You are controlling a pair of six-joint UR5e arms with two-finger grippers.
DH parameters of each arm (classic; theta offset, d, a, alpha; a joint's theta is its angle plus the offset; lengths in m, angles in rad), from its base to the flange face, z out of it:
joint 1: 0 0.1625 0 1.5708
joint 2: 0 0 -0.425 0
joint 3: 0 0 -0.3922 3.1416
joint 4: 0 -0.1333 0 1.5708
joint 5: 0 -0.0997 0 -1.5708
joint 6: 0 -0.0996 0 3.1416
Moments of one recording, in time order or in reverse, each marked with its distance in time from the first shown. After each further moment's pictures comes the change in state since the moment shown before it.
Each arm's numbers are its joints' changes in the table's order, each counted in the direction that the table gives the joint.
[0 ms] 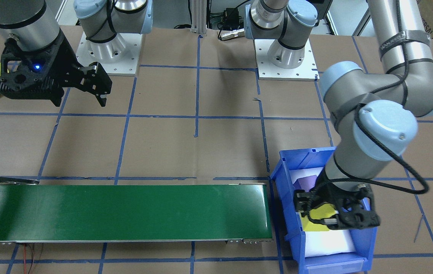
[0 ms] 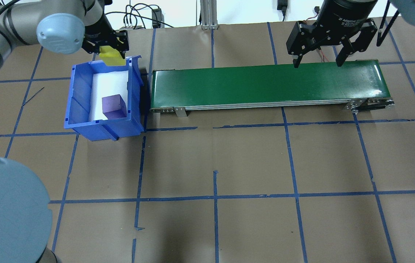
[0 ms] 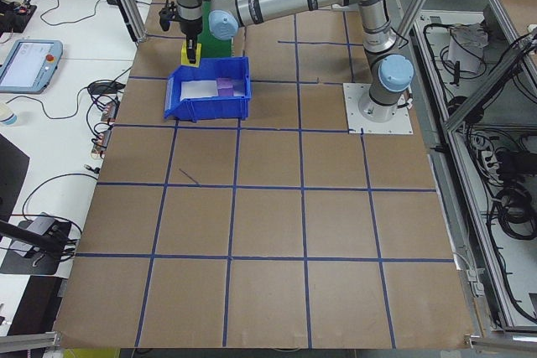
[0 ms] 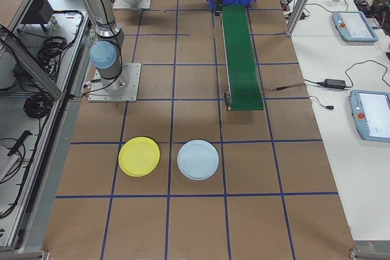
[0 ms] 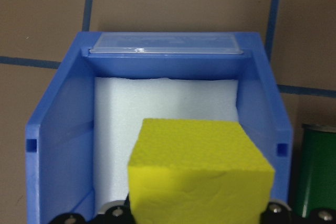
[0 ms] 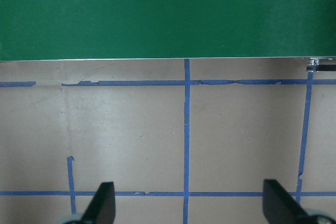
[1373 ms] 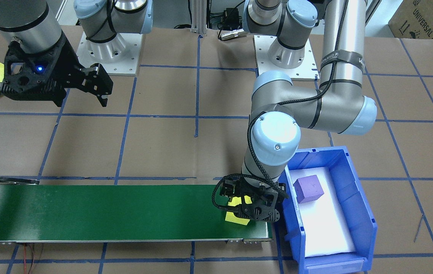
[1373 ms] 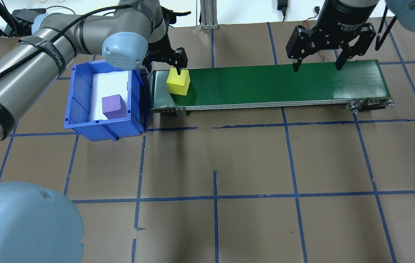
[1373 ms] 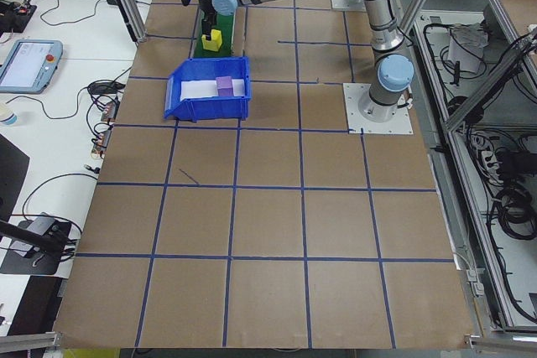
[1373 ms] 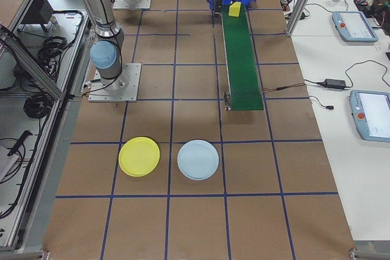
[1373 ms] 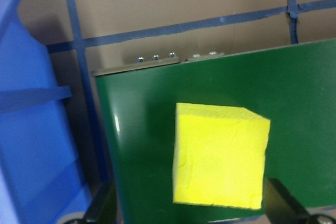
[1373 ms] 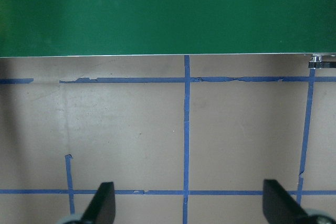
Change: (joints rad) left arm -0.150 -0.003 -0.034 0.001 0.004 0.025; right arm -0.001 -0.004 0.017 0.006 0.000 0.003
